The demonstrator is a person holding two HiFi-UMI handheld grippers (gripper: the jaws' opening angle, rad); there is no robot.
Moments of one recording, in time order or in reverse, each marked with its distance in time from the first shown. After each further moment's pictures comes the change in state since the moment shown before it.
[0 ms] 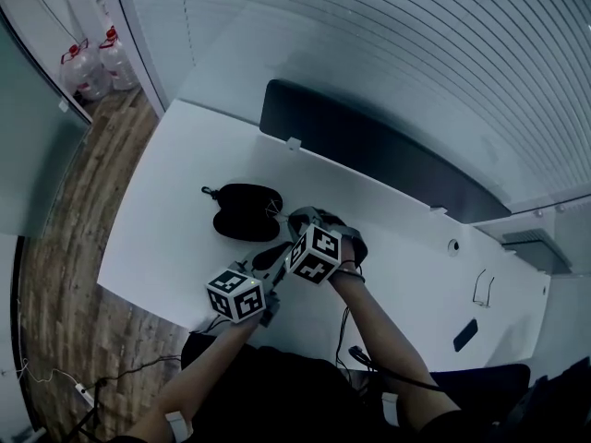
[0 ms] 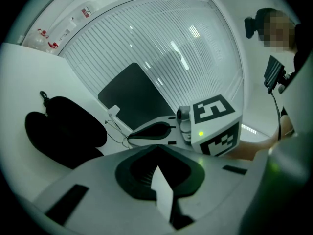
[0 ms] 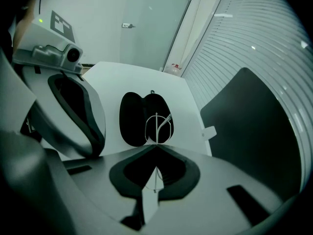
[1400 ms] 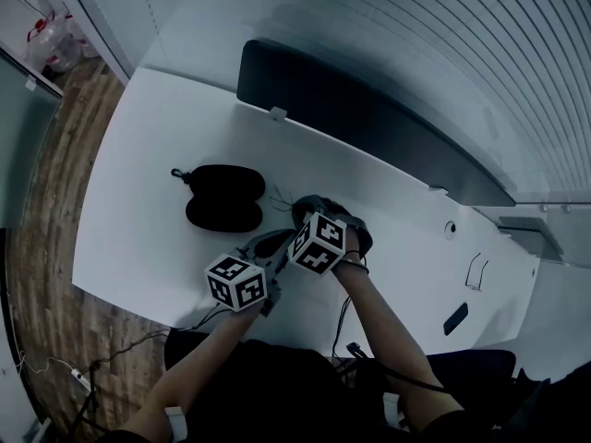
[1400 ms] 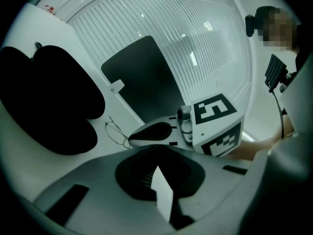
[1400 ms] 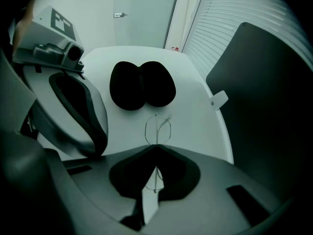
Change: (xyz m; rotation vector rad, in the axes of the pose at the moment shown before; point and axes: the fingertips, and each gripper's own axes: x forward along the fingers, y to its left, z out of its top) left arm 0.047 0.013 -0.048 -0.132 0.097 -0.028; right arm 0.030 0.007 -0.073 0.071 0.131 0.101
